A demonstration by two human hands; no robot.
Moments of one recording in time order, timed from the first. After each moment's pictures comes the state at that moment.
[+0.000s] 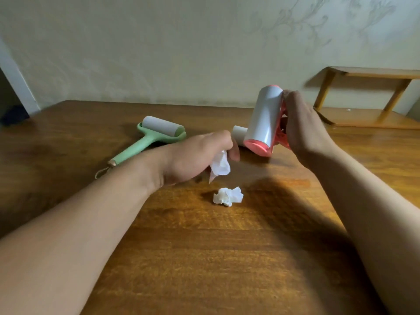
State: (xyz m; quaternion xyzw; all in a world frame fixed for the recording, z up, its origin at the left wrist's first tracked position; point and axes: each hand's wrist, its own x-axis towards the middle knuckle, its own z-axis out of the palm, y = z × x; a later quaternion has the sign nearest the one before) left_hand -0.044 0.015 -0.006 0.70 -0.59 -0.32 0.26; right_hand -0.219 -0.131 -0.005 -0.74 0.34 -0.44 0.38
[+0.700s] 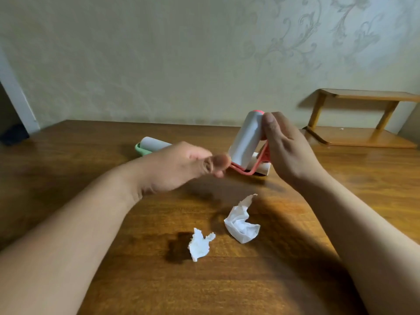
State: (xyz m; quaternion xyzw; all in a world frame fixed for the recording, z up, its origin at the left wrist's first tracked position) left_hand -0.011 0.029 0.007 0.64 -0.67 -0.23 0.29; right_hand -0.219 -0.122 -0.008 -0.81 0.30 -0.44 0.25
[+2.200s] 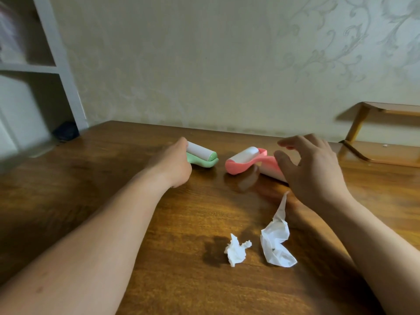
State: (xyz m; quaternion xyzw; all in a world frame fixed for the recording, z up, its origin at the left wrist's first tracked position) left_hand 0.076 0.017 -0.034 0.88 -0.42 -0.01 0.21; right_hand -0.197 -0.117 -0.024 -0.84 0.38 -0.38 0.05
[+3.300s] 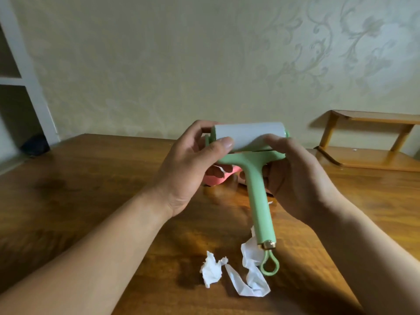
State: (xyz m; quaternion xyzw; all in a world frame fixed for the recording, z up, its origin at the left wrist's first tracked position) left_hand -0.024 0.017 0.006 0.43 -0.51 -0.29 0.69; right_hand -0.206 -0.092 0.009 -0.61 0.09 -0.35 0.70
